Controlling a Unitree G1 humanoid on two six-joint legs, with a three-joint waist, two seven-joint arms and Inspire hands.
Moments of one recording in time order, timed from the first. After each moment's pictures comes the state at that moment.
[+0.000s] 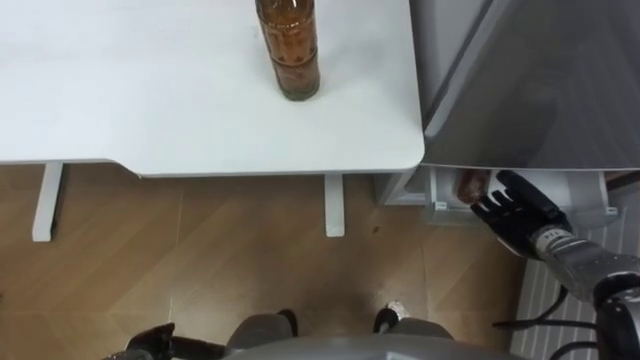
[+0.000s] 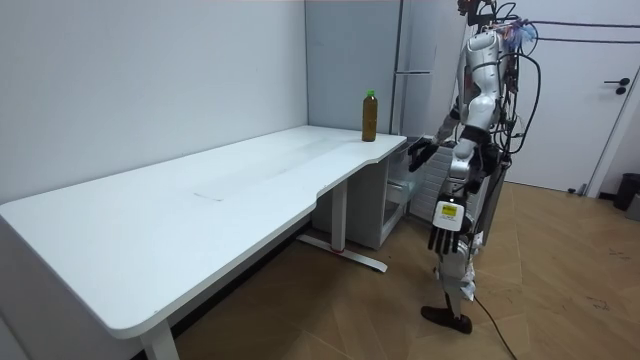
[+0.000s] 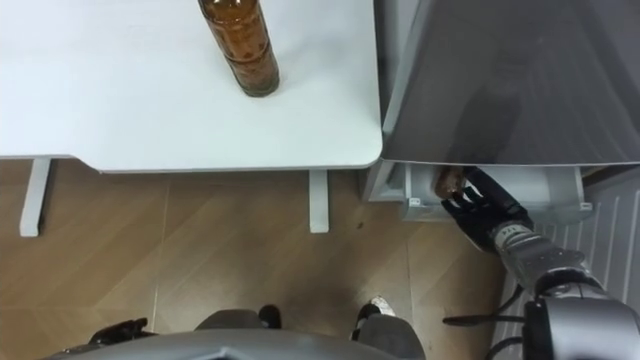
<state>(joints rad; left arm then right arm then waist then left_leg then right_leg) 0.15 0.32 0.01 1.04 -0.08 0.23 -0.13 -0.29 -0.45 -0.10 1.30 1.26 0.30 0.23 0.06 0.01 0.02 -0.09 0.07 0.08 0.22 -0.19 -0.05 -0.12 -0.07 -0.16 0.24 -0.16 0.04</state>
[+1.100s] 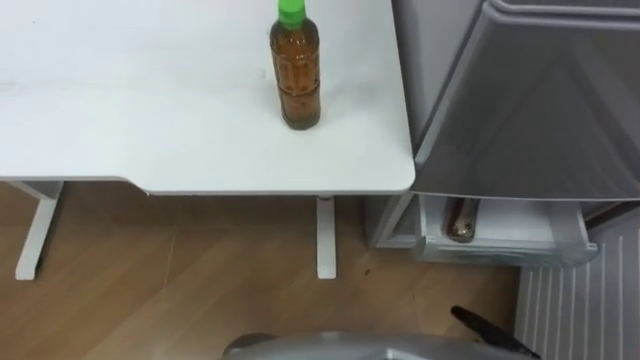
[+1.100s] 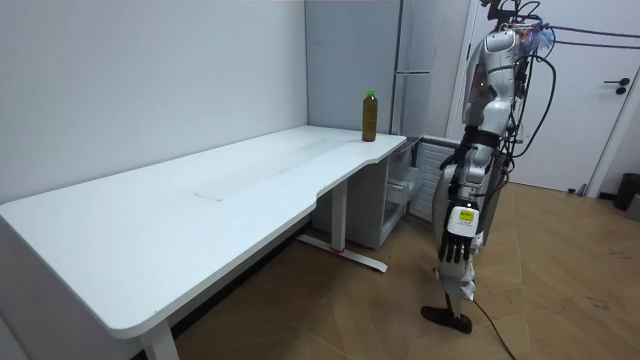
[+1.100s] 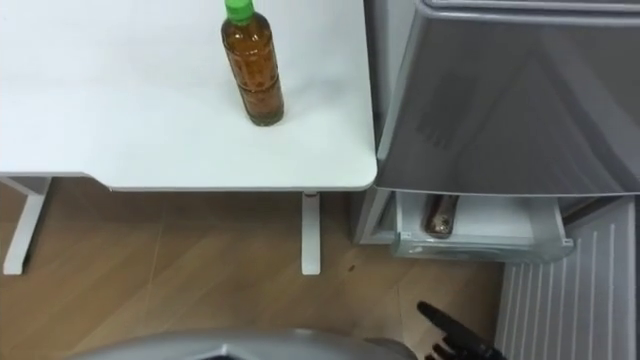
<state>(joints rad) 0.25 0.24 0.18 1.11 -0.38 0.14 0.19 0.09 -0.33 0.00 1.36 0.82 0.19 0.27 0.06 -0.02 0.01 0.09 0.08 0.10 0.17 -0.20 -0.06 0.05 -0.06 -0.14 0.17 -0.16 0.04</state>
